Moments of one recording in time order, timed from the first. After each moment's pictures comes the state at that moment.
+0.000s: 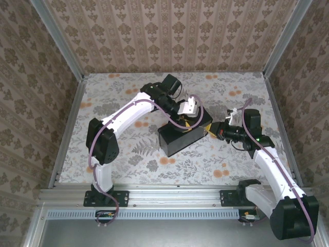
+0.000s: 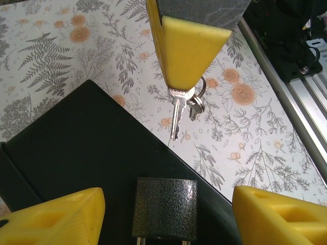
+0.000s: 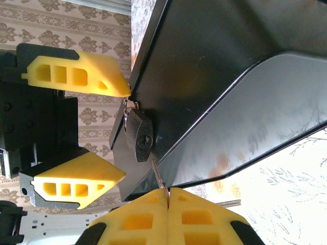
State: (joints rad) left arm -0.77 1.94 1.83 -0.98 0.76 0.97; right arm 0.05 0.95 0.64 -0.32 -0.85 0.81
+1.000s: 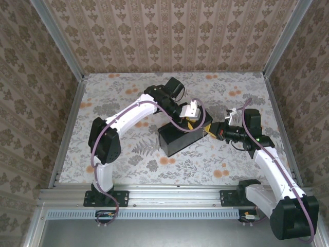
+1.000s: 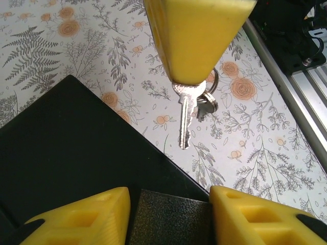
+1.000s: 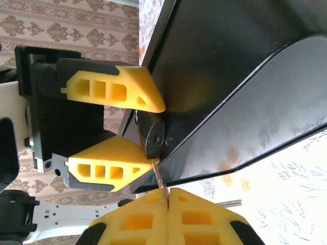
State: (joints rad) left arm -0.79 1.97 1.81 -0.95 0.74 0.98; right arm 0.05 0.95 0.64 -0.31 -0.90 0.83
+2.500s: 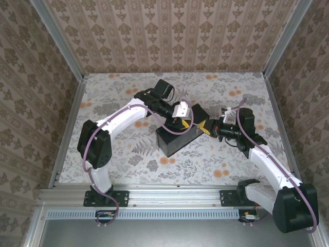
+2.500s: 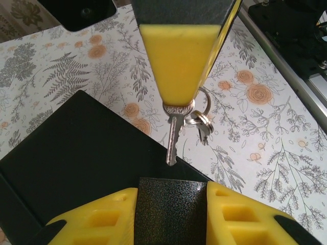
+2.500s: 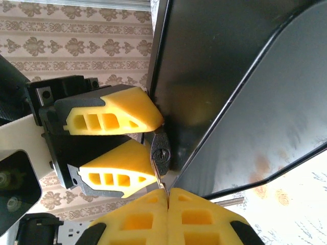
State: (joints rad) left arm -0.72 1.84 1.57 -0.70 0.82 1.00; right arm 0.13 1.04 0.58 -0.01 -0.86 1.11
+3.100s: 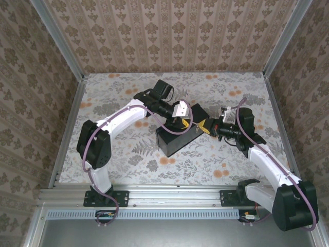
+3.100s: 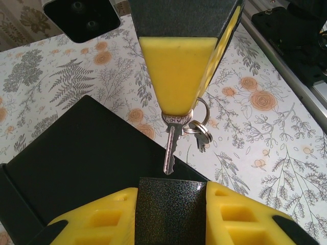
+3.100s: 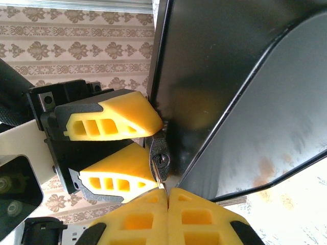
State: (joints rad) left arm -0.72 1.83 1.54 -0.64 0.85 0.98; right arm 0.13 1.05 0.58 0.02 -0.86 1.13
